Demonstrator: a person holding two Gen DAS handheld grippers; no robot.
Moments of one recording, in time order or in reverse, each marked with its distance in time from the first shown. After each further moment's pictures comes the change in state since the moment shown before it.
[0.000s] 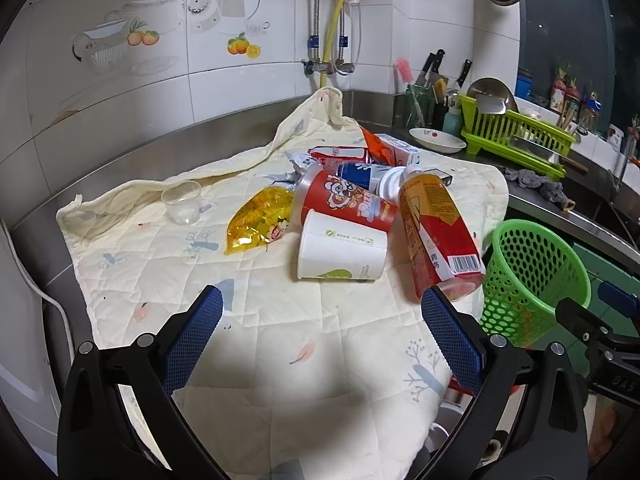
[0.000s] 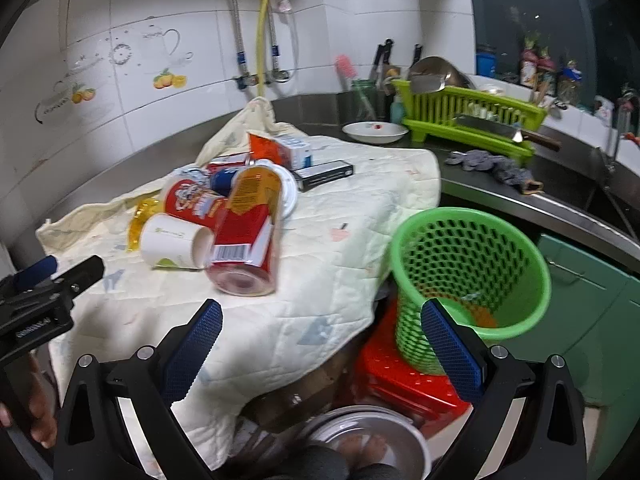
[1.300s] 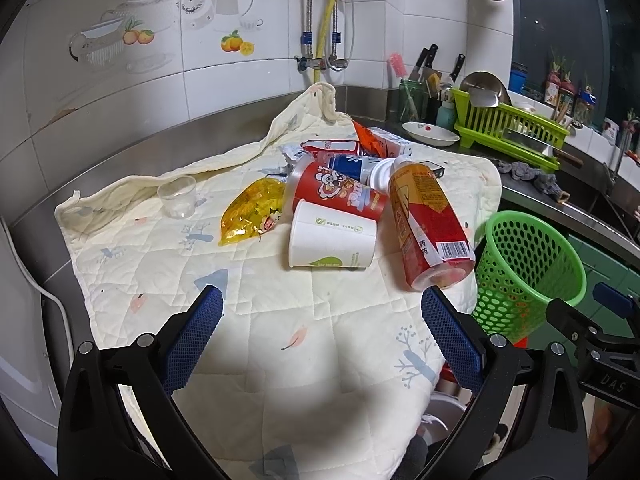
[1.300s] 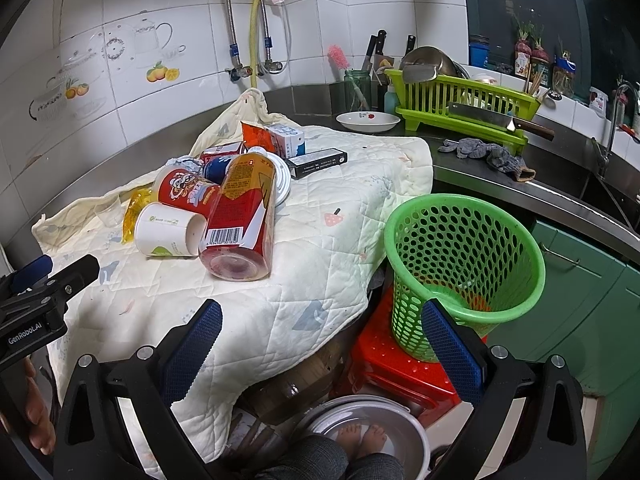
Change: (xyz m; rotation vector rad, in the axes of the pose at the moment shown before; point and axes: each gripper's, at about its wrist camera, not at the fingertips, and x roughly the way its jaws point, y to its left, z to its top) left arm -0.007 -0.006 -0.005 0.010 0.015 -0.016; right arm -0.006 -0.005 -0.013 0.018 0.024 -0.054
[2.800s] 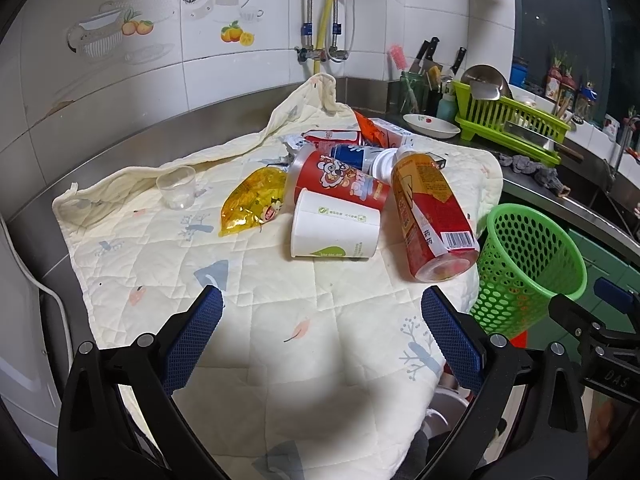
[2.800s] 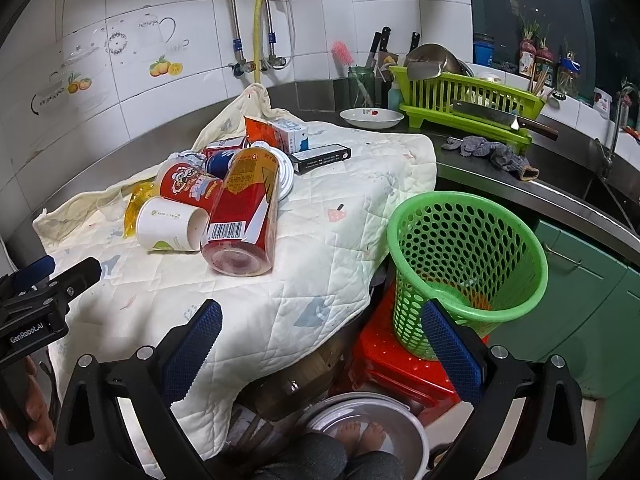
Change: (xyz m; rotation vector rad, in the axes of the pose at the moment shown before) left arm 0.004 -0.001 -0.005 -0.002 0.028 -0.002; right arm 0.003 0.003 -0.002 -0.007 0.008 0.005
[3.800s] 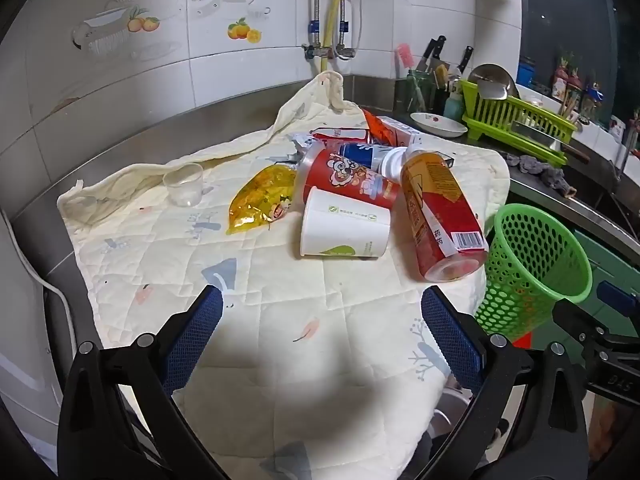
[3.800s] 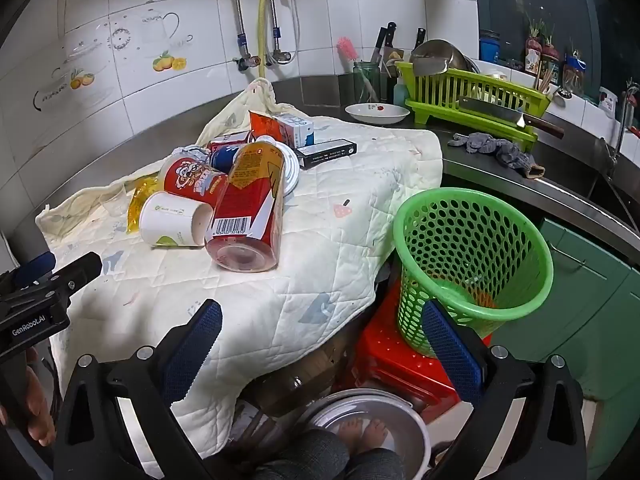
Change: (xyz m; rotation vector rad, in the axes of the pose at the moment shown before) left arm 0.003 0.008 0.001 -0.006 0.018 0.019; right arm 0.005 0.003 -0.001 -0.009 0.025 0.016
